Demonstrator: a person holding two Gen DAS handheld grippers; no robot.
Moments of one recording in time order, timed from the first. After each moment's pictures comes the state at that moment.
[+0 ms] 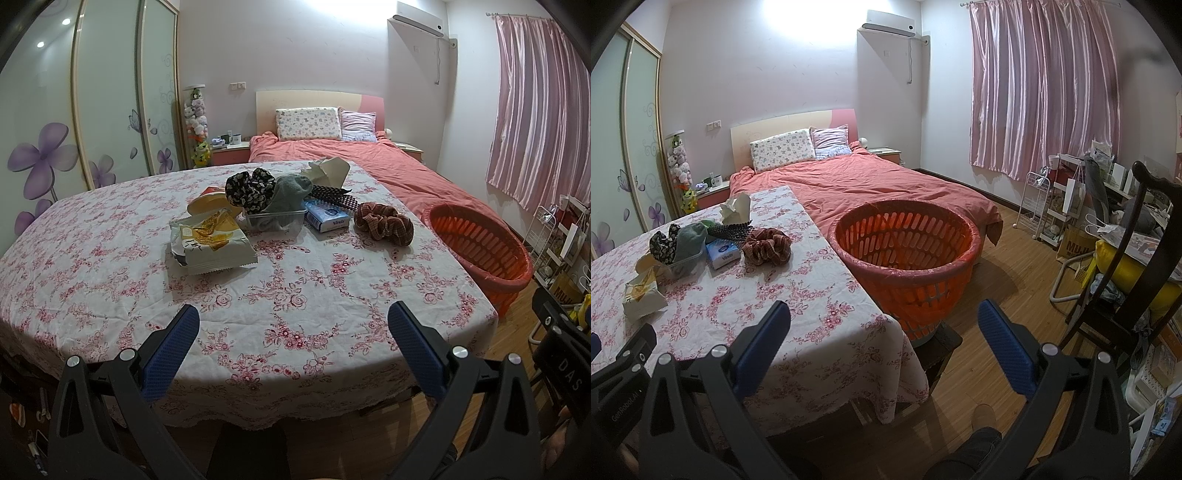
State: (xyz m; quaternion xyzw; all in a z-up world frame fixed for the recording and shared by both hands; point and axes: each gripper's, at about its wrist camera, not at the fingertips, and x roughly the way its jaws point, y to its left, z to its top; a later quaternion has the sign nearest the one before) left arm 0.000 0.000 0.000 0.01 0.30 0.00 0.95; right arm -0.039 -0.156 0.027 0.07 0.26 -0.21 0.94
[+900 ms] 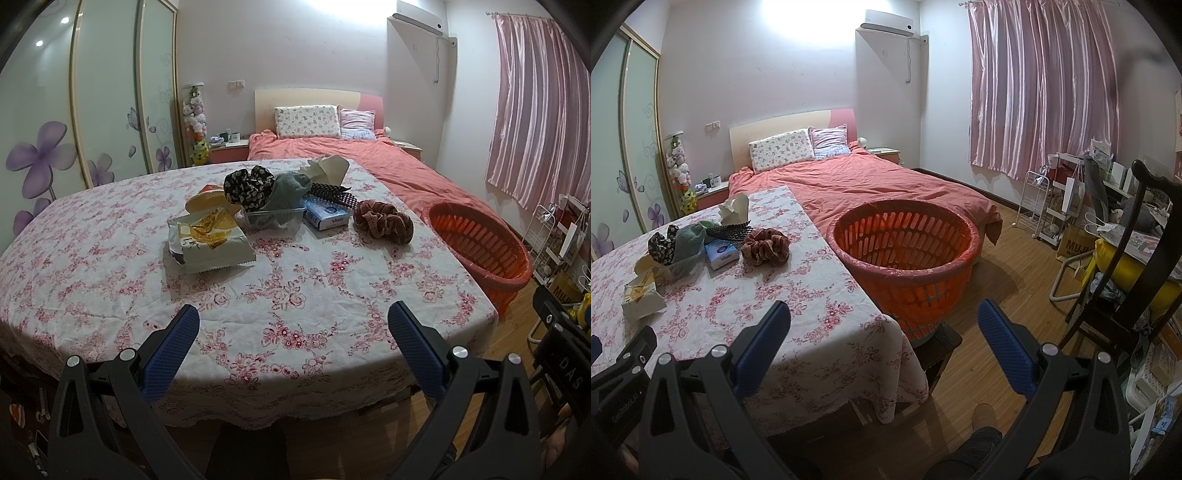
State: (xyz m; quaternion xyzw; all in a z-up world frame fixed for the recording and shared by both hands) left arm 0.002 0.000 0.000 0.01 0.30 0.00 0.95; right arm -0.036 -0.157 0.025 0.07 0.26 -0.21 0.94
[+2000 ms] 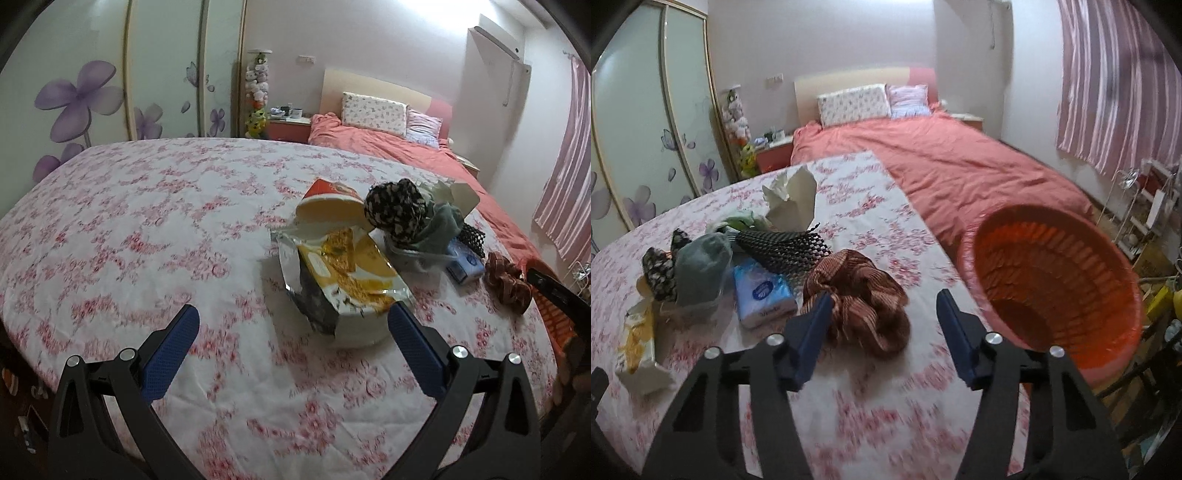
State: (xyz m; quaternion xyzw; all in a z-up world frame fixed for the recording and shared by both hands) left arm 0.095 0.132 -0.013 -0.08 0.34 0.08 0.93; right arm 0.202 -0.116 -0.009 0.06 0.36 -0.04 0.93
